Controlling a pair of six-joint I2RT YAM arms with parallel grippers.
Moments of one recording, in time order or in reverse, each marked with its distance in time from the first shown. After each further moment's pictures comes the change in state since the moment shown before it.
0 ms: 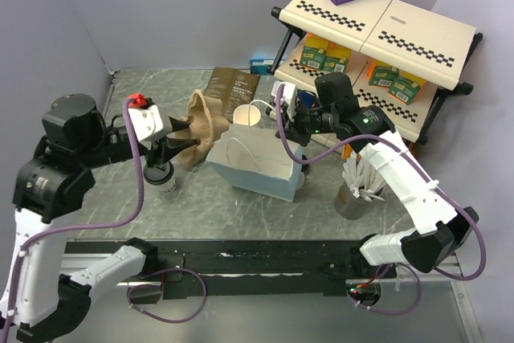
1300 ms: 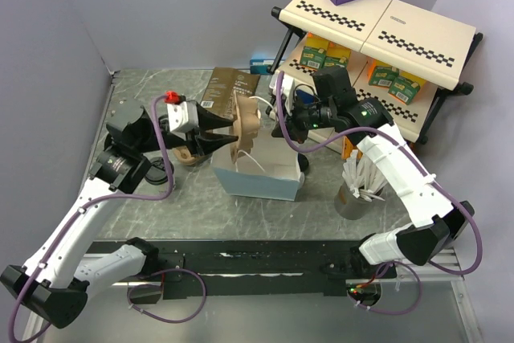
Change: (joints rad) left arm -0.074 0.000 -0.584 0.980 0.225 -0.355; right arm 0.000 0.056 0.095 -0.059 -0.060 0.070
